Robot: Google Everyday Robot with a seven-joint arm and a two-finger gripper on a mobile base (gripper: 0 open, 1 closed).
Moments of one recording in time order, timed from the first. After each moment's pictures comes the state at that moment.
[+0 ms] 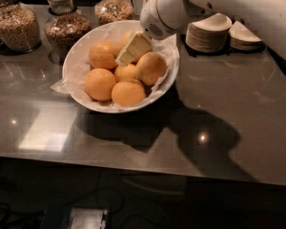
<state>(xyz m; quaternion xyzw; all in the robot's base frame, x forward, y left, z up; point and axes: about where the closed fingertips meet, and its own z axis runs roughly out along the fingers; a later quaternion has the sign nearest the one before) 0.655 0.023 0.957 -0.54 0.72 0.06 0.42</state>
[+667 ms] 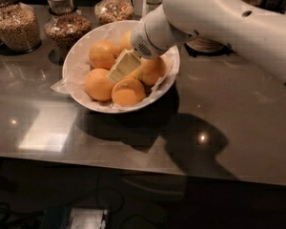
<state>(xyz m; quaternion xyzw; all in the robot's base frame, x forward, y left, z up) 0.630 0.045 0.921 -0.53 0.74 0.08 0.41</state>
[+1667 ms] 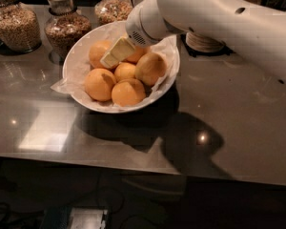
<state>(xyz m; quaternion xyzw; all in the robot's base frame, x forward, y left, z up) 0.658 0.057 0.954 -0.50 0.72 0.06 0.47</state>
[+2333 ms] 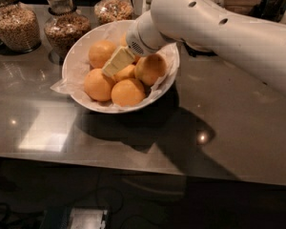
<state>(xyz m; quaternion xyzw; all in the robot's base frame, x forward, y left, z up) 0.664 0.056 0.910 -0.50 0.75 0.06 0.43</state>
